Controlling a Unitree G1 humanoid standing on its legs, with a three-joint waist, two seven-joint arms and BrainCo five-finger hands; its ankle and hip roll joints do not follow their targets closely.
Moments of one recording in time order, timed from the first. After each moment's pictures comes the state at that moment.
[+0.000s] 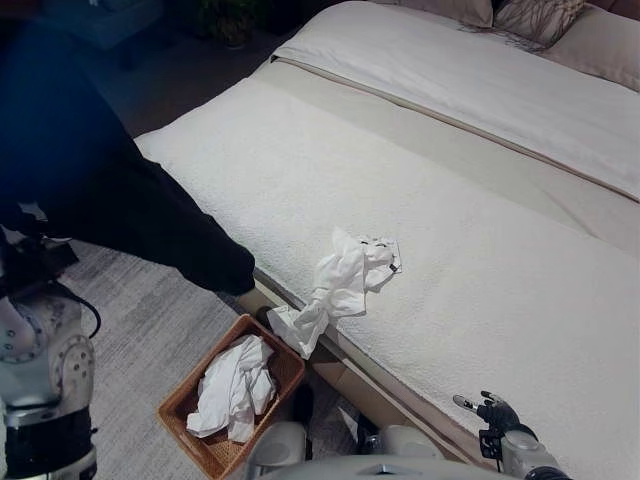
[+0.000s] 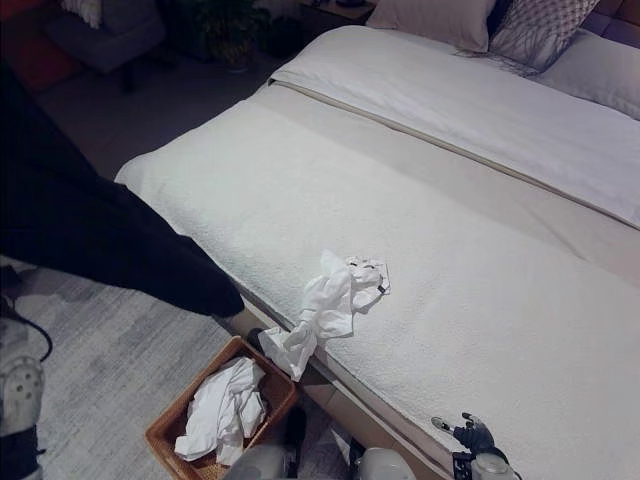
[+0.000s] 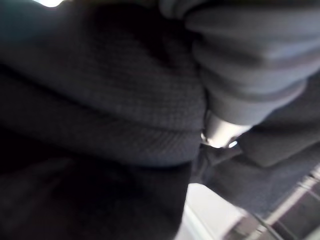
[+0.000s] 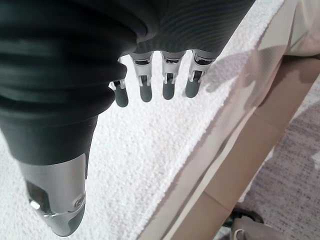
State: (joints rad) left arm 0.02 0.53 0.43 -0.34 -0.55 -0.41 0.35; right arm 0.01 -0.33 0.01 1.10 0.19 -0.05 -0.11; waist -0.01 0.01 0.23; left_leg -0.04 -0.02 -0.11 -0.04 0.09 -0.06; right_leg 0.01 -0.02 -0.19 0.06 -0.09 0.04
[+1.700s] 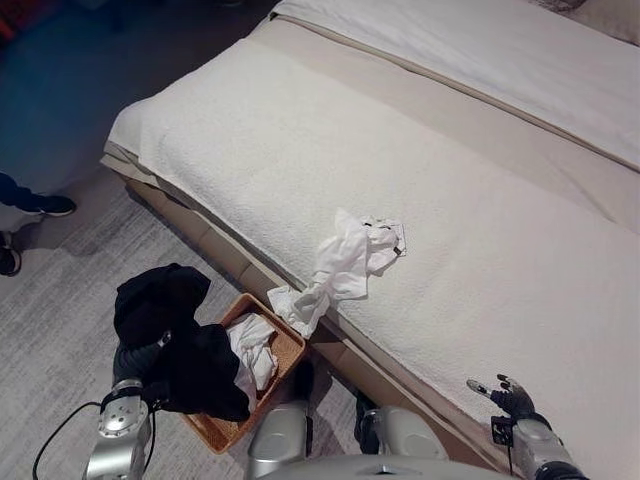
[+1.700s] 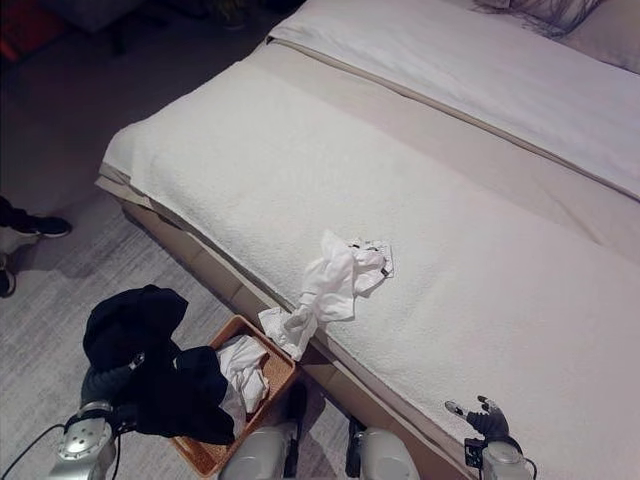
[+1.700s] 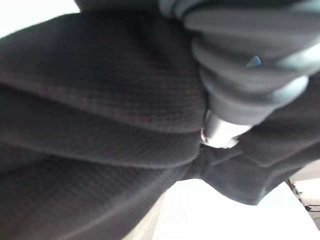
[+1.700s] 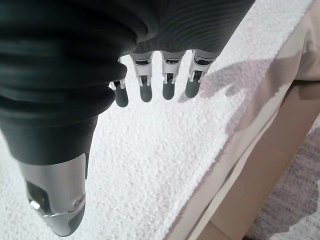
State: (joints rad) left arm 0.19 0.43 0.17 0.42 -0.23 -0.14 0.18; right arm 0.02 -0.36 -0.05 1.00 0.16 -0.05 -0.14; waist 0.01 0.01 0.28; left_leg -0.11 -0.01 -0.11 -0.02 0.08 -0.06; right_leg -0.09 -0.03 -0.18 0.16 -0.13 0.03
